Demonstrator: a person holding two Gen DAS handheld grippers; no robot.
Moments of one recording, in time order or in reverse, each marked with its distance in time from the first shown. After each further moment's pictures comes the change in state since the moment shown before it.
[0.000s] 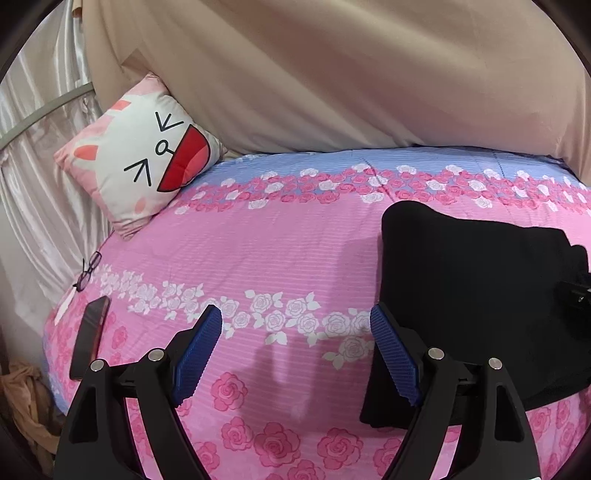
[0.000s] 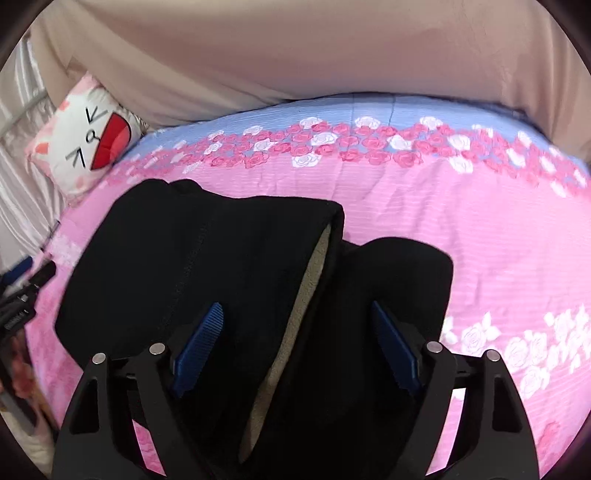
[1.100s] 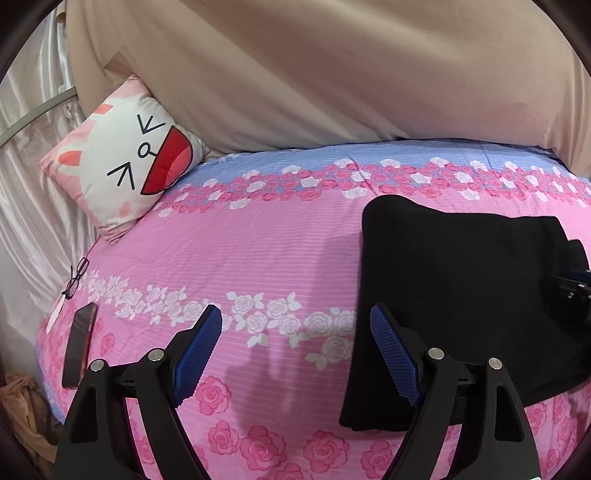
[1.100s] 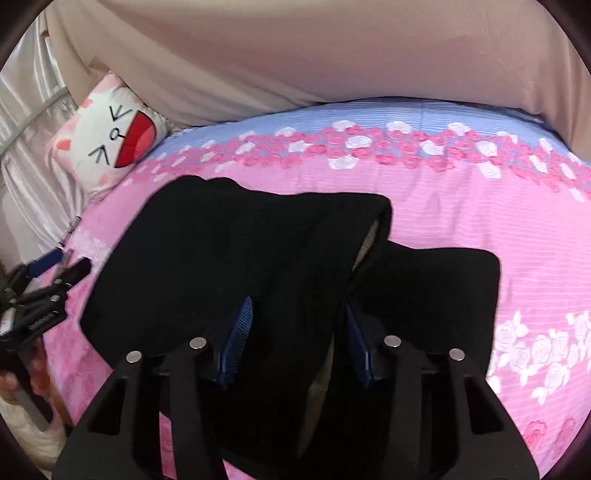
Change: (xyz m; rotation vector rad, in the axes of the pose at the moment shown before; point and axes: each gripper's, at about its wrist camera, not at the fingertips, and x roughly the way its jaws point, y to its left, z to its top) left arm 0.005 -0.009 0.003 0.027 0.011 -0.050; right arm 0.009 0.011 -0.005 0.041 0.023 0.188
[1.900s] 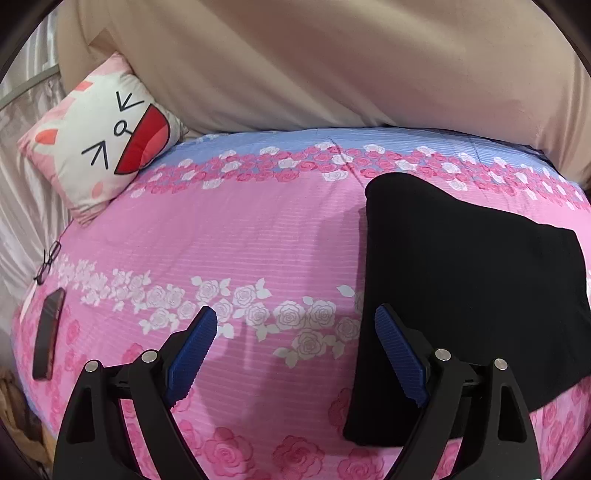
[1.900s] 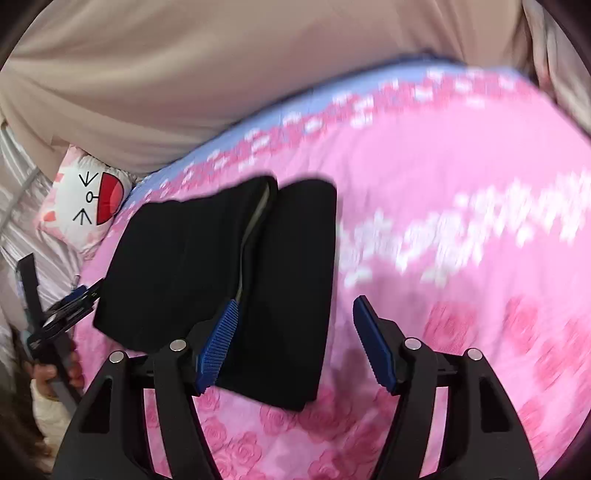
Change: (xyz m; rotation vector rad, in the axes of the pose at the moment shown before) left arm 0.023 -0.009 -0.007 -0.038 0.056 -0.099; right arm -0.072 -0.084 -0.073 0.322 -0.045 -0.015
